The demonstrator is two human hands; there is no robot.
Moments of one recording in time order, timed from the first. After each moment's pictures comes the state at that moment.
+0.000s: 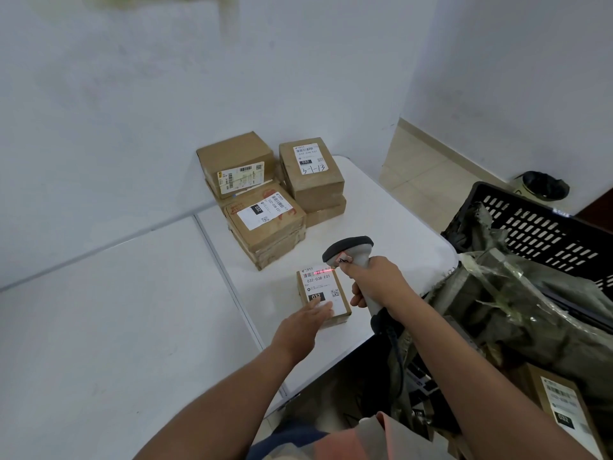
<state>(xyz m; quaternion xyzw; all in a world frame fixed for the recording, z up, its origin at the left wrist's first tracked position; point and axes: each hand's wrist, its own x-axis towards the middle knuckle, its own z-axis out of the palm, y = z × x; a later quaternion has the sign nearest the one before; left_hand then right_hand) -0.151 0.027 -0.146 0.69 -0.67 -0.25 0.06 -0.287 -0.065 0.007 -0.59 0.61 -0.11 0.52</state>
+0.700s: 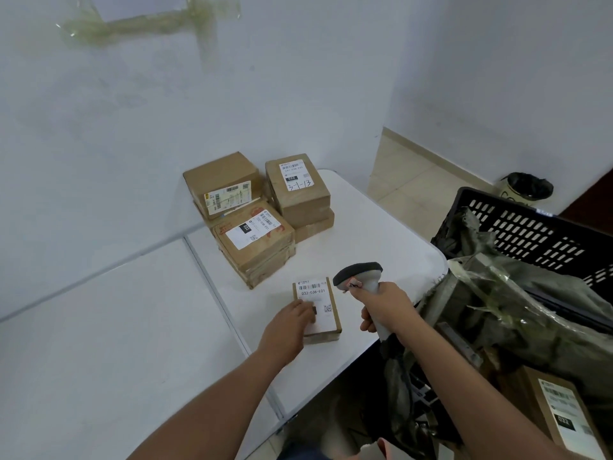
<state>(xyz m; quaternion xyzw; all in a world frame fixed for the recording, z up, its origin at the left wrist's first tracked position) -0.132 0.002 -0.143 0.69 -0.69 -0.19 0.06 -0.324 -0.067 -0.014 -0.55 0.64 -0.12 0.52</state>
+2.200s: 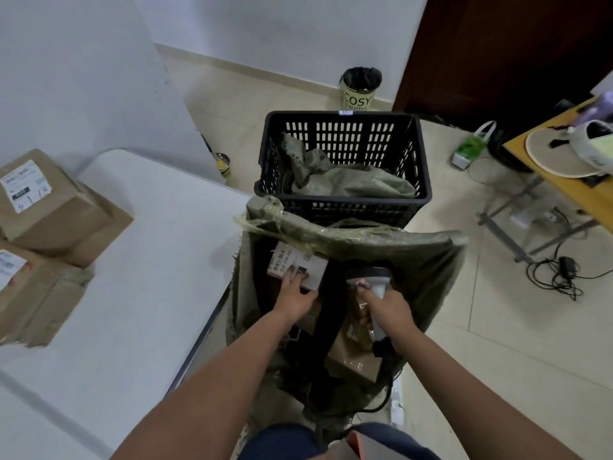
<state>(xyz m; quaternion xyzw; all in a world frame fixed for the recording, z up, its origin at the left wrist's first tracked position) -0.505 -0.101 -0.176 0.64 -0.56 -0.53 0.06 -0.686 -0.029 -0.103 -0.26 0.78 -0.28 0.50</state>
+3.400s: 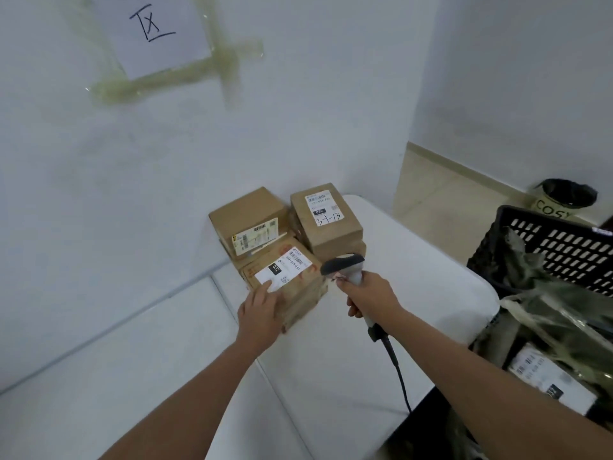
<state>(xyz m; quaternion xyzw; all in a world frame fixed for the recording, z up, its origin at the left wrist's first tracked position) 0.016 -0.063 -0.104 0.81 -0.56 -0.15 0.08 -0.206 -0.151 -0.022 -0.62 0.58 -0.17 0.50</state>
